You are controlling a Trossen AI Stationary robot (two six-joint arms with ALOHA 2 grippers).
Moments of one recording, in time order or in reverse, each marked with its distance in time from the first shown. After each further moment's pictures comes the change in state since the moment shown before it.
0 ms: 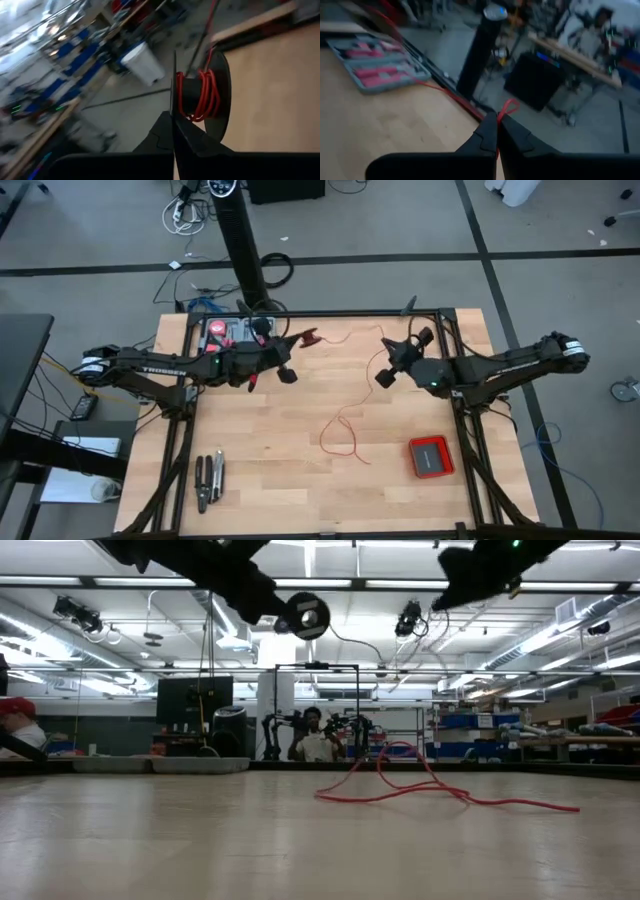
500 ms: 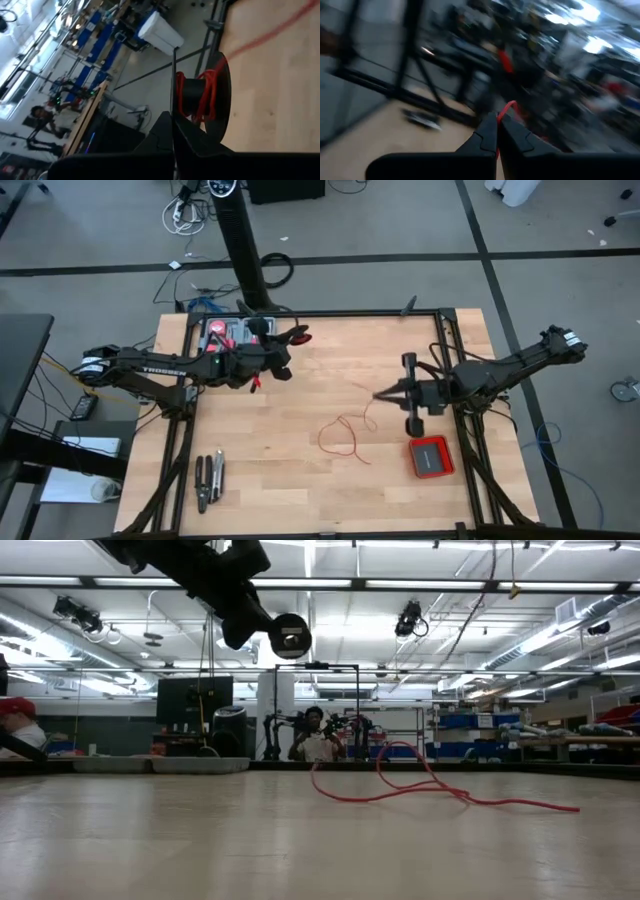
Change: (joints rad) left arm 0.000 0.000 0.000 -0.100 -0.143 0.128; right arm 0.206 -0.100 0.000 0.356 -0.747 -0.404
